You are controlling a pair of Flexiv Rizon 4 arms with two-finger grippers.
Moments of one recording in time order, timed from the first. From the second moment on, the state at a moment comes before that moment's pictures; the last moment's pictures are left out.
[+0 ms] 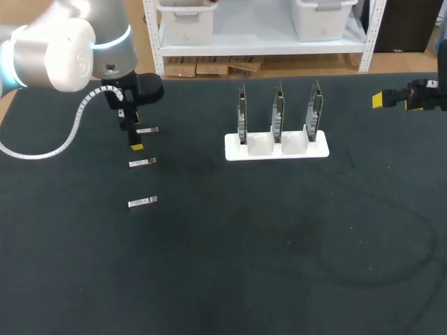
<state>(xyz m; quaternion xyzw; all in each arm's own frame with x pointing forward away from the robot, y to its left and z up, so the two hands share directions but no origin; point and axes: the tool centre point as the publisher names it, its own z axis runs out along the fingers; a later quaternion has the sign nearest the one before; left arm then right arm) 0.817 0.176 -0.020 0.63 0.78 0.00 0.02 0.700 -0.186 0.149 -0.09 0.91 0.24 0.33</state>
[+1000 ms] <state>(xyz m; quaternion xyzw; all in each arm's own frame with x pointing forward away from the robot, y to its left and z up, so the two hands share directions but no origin) 0.818 0.173 -0.007 0.63 0.78 -0.01 0.05 0.700 -0.186 0.149 -0.09 0.91 0.24 0.33</state>
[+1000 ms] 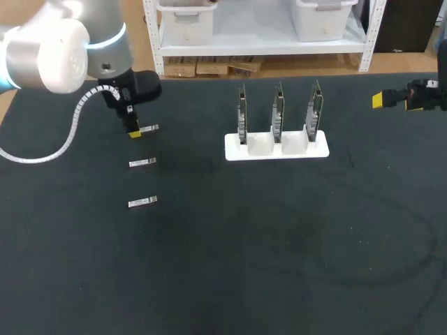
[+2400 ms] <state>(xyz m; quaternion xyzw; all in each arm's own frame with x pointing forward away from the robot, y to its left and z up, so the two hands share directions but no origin) 0.800 0.152 0.130 0.59 0.72 -0.14 0.34 0.700 -0.186 0.149 -0.09 0.91 0.24 0.33</state>
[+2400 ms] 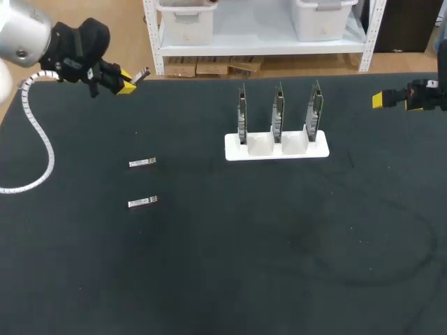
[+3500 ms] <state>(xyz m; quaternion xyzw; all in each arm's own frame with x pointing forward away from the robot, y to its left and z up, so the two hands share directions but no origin) 0.802 0.067 0.172 0.61 0.59 -0.27 0.45 0.700 -0.186 0.149 -0.09 0.91 0.24 0.33</state>
